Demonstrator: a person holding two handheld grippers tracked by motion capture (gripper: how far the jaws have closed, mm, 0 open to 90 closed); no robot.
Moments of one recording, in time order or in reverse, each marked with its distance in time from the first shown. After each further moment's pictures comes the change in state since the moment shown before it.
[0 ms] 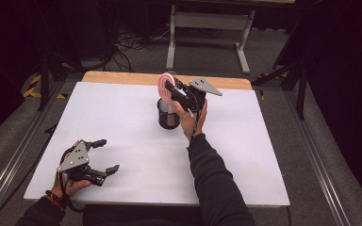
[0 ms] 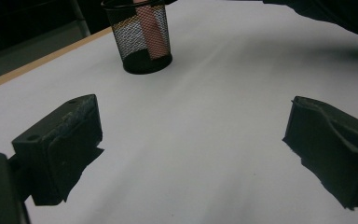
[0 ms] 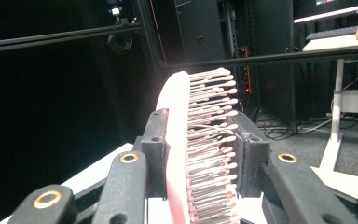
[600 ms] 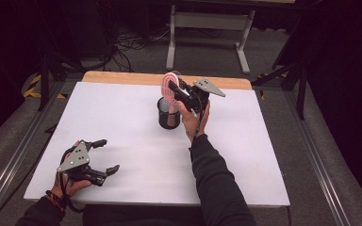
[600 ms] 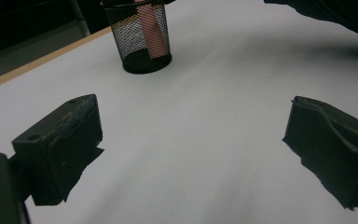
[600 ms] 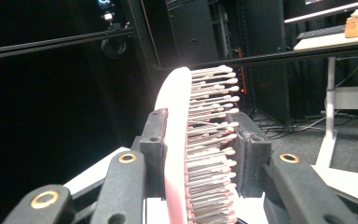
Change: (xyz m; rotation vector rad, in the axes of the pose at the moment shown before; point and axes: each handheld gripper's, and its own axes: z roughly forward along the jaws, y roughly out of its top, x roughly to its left) left arm 0.000 0.000 0.000 0.002 0.000 0.003; right arm -0.010 -0.002 -0.004 -0.012 -0.025 0.028
